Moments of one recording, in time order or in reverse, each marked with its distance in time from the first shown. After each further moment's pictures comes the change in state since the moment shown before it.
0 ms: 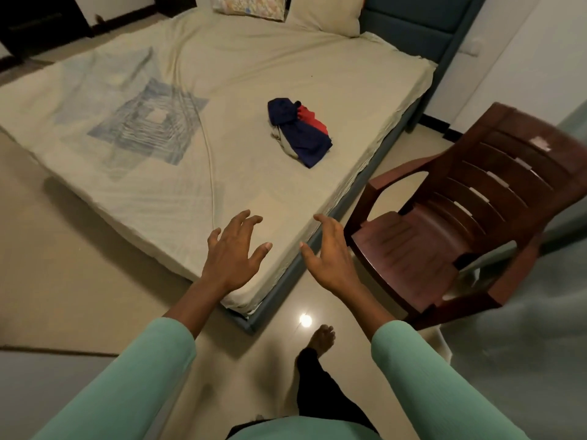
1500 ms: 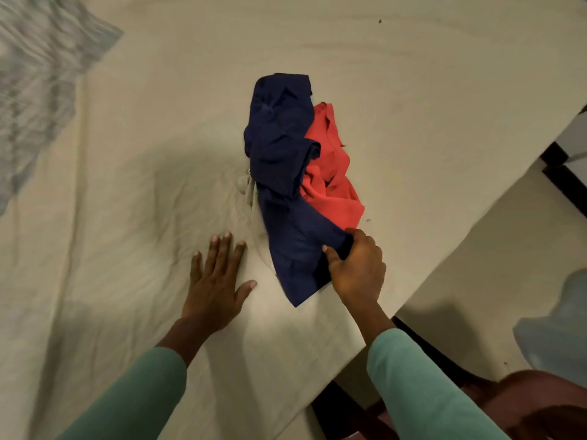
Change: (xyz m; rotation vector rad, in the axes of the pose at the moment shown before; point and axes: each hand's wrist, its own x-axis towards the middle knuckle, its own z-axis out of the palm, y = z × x) left_hand 0.575 -0.196 0.326 0.209 -0.269 -0.310; right_hand 0.714 0.256 0.046 -0.405 -0.061 0.413
